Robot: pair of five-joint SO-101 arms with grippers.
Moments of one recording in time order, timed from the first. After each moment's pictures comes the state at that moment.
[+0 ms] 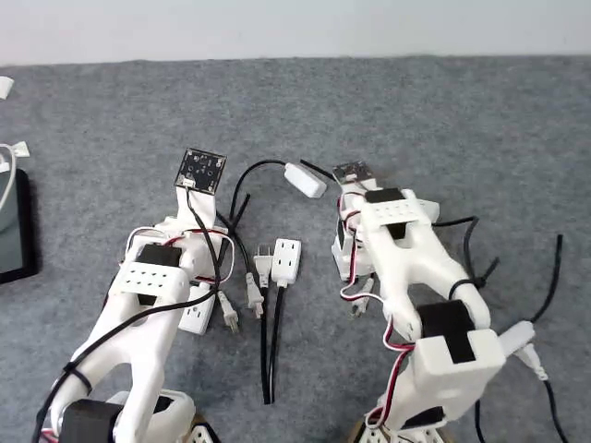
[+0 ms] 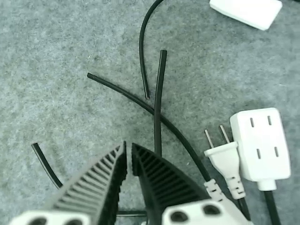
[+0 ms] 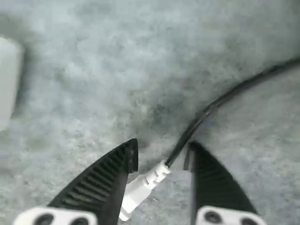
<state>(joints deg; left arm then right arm) 3.8 -20.5 53.8 38.0 -2.2 -11.8 11.5 22.9 65.5 5.5</state>
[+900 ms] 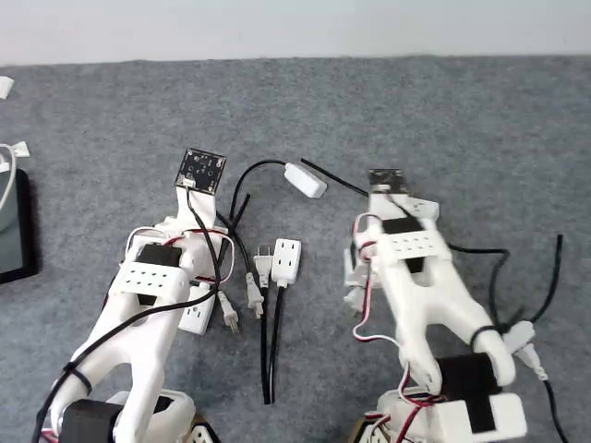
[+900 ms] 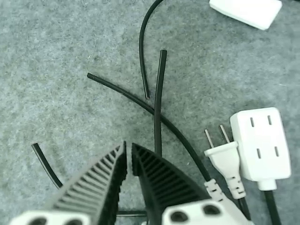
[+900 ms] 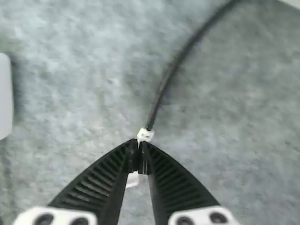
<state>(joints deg) 3.8 -20.5 53.8 38.0 -2.4 -11.8 -6.3 40.4 57.7 -8.5</state>
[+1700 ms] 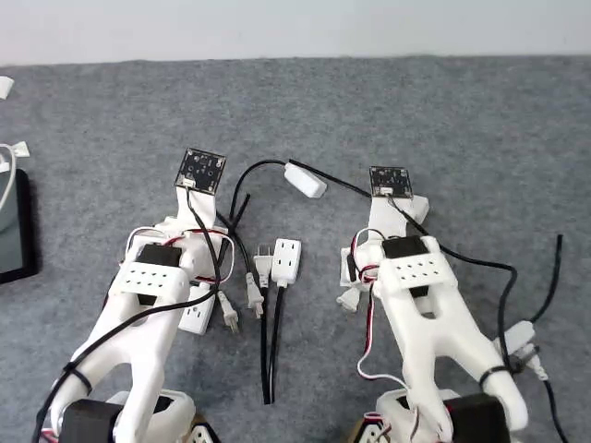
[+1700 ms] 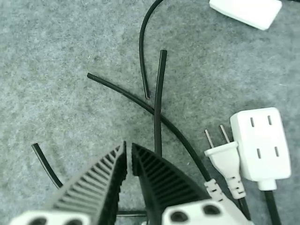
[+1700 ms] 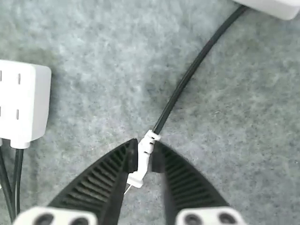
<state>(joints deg) 3.8 -20.5 53.8 38.0 -2.4 -12.7 -19.6 48.4 53.8 -12.7</state>
